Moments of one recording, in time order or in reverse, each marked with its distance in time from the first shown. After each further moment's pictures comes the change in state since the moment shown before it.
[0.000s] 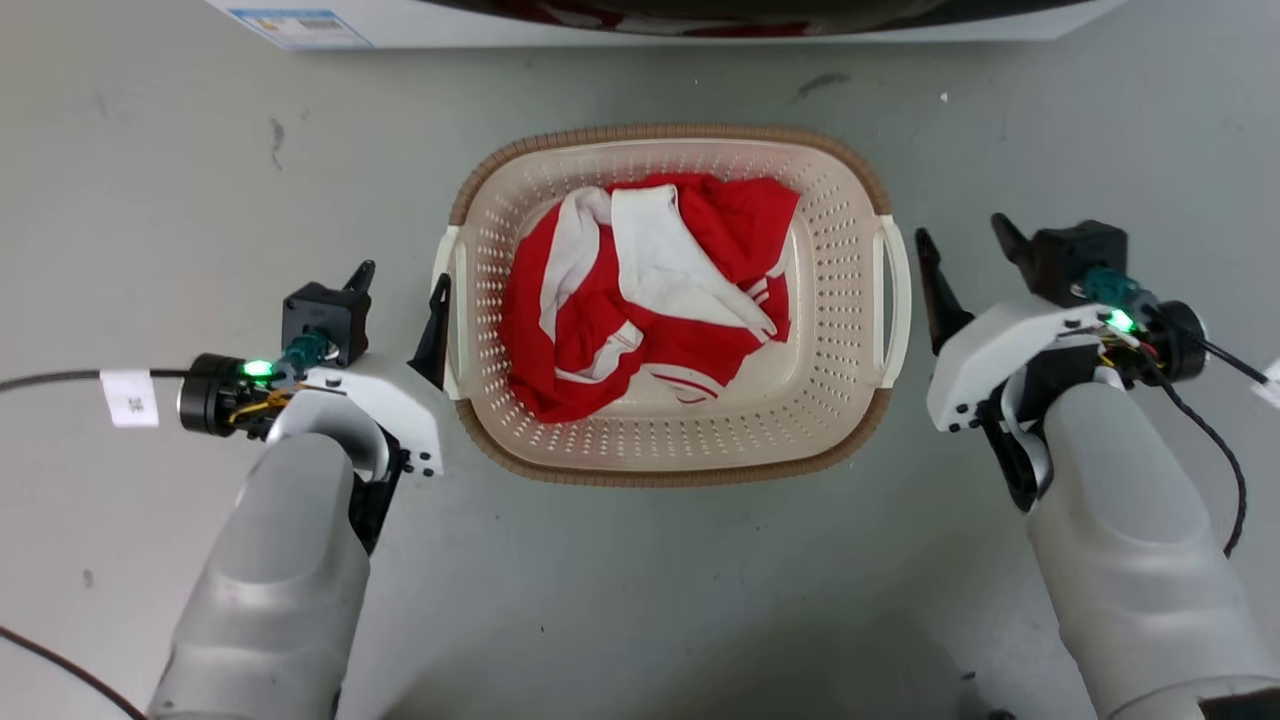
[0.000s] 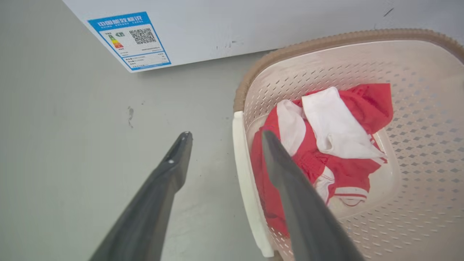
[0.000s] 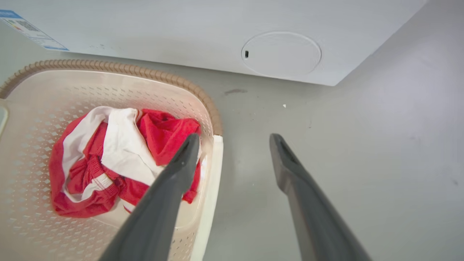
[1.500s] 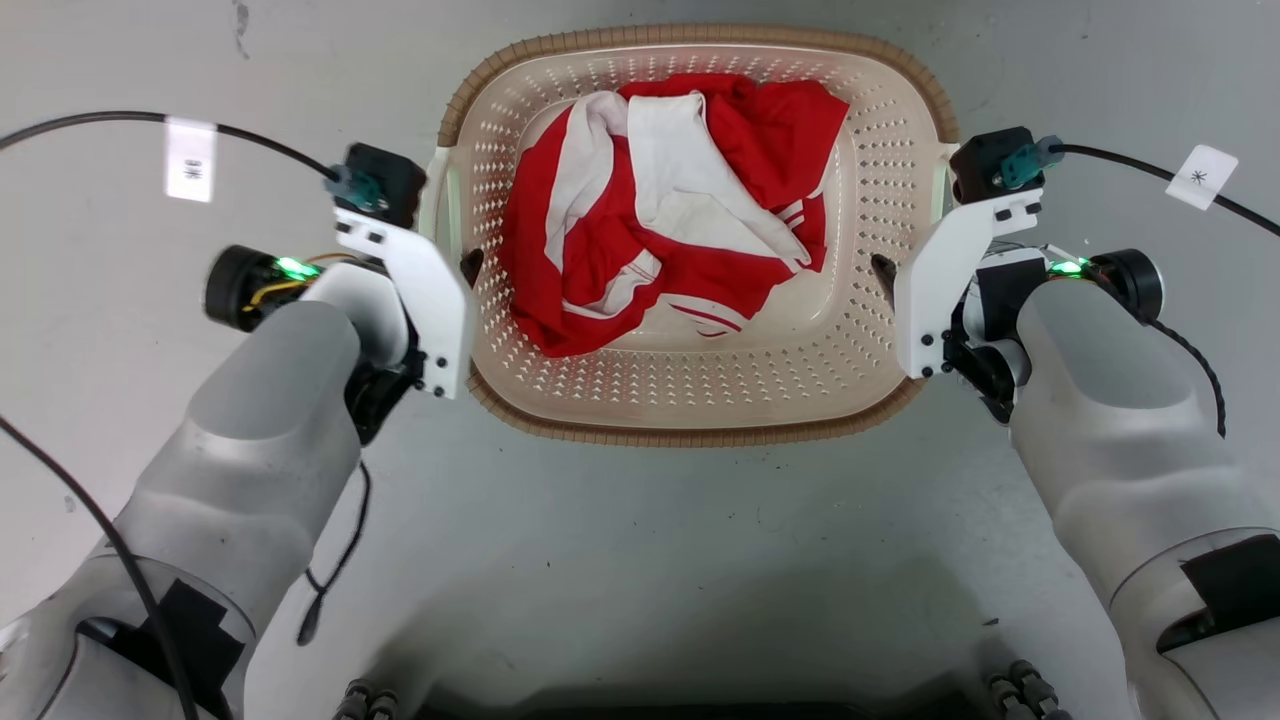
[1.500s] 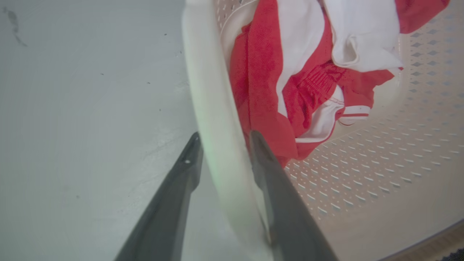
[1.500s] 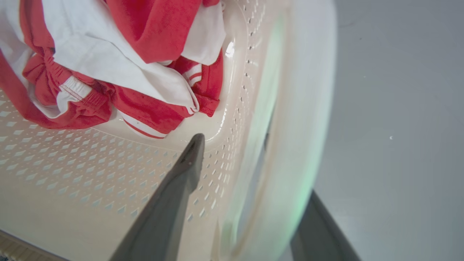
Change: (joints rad) left arm -0.344 0.143 -0.736 0.152 -0.677 -0.001 0.387; right arm -0.338 0.000 0.263 0.435 0.255 0.000 0.373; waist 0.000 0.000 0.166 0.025
